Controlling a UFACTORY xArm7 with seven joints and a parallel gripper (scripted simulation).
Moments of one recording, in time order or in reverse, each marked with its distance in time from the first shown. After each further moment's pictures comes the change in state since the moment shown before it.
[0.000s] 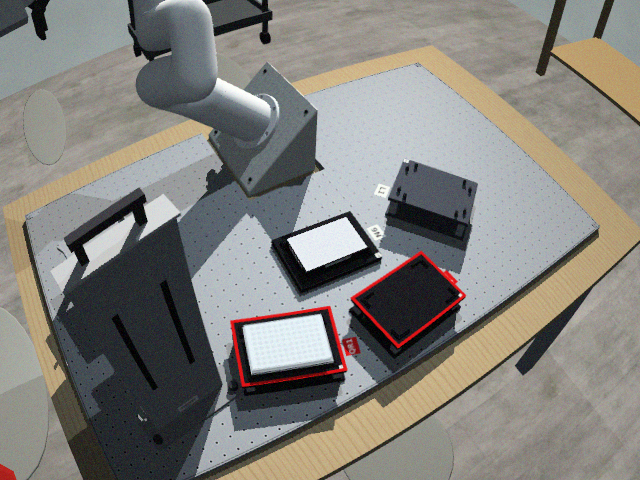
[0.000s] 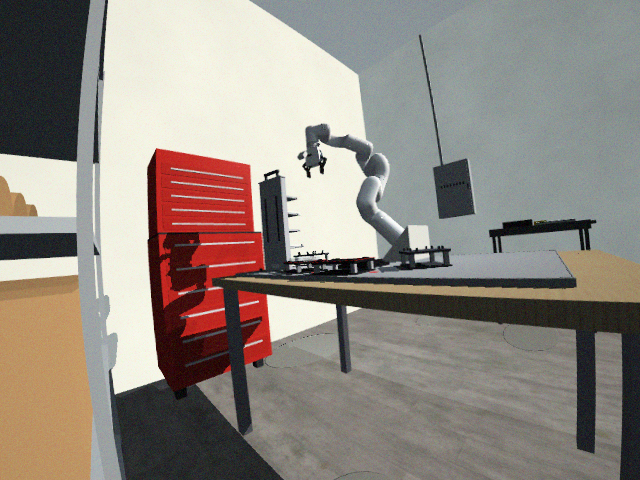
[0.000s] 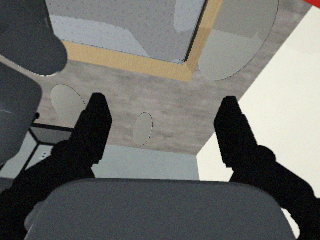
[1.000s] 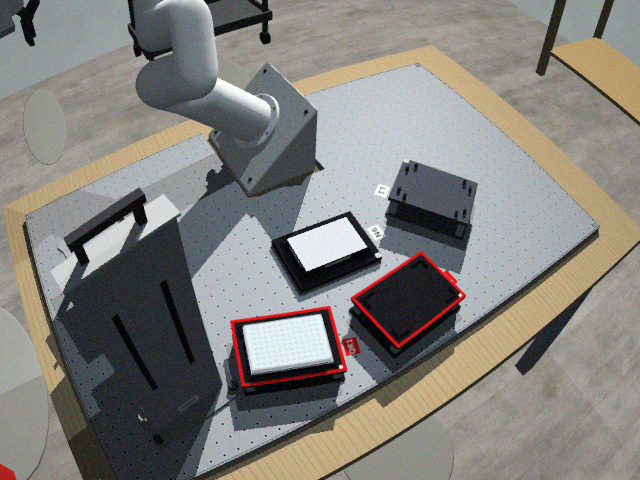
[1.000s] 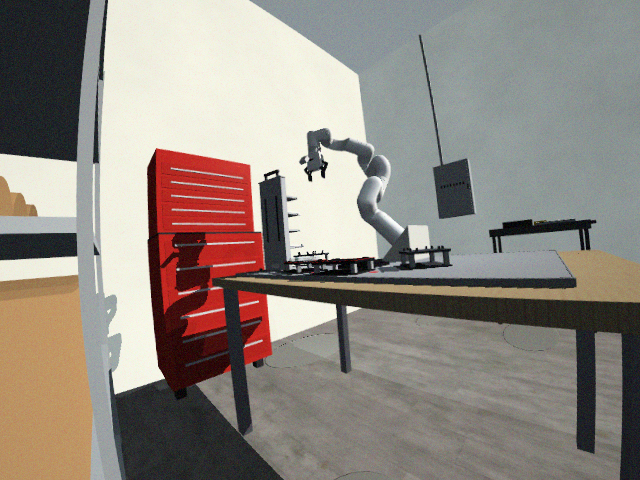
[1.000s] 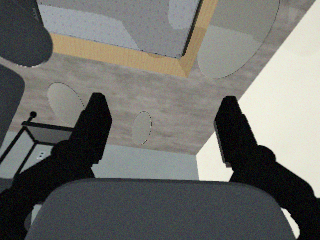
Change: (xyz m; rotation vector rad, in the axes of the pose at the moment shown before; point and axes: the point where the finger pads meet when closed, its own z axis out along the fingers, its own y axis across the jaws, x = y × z) arm -0.031 0.013 0.015 0.001 0.000 0.000
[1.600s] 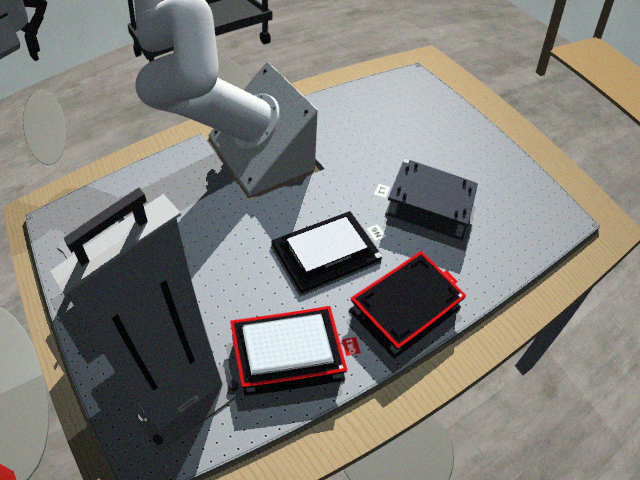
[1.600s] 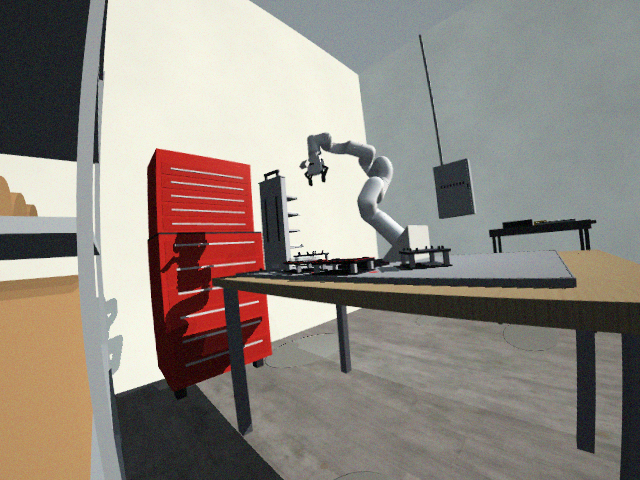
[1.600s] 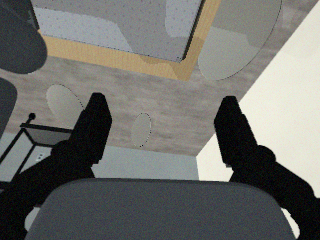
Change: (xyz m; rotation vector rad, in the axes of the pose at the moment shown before) arm 0.000 0.000 0.026 0.000 0.000 0.000
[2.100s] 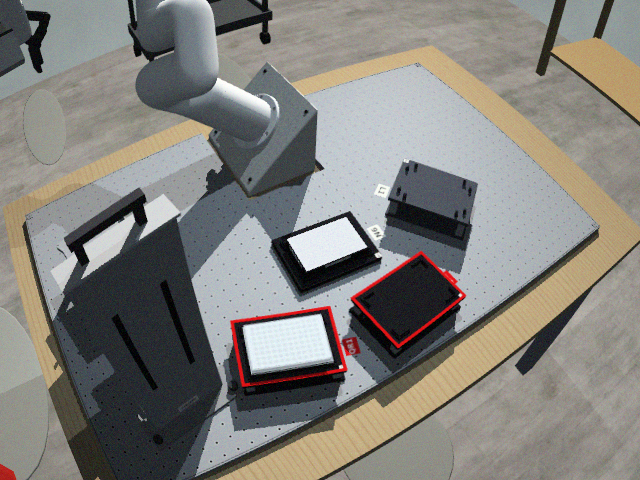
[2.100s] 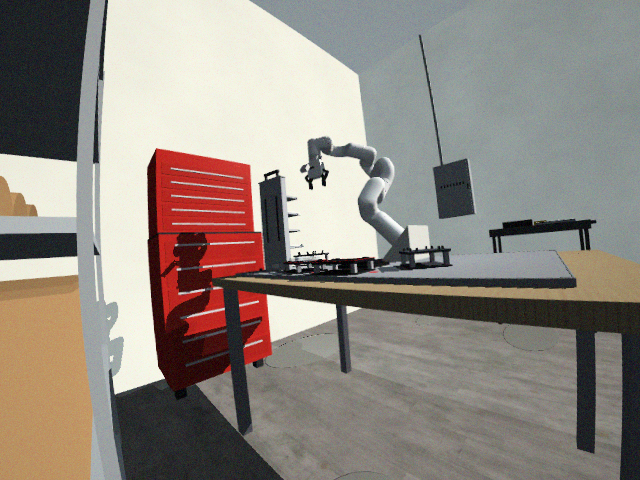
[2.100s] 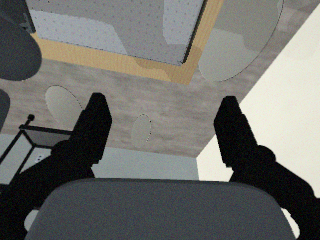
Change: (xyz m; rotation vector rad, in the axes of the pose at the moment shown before) arm 0.000 0.000 0.023 0.000 0.000 0.000
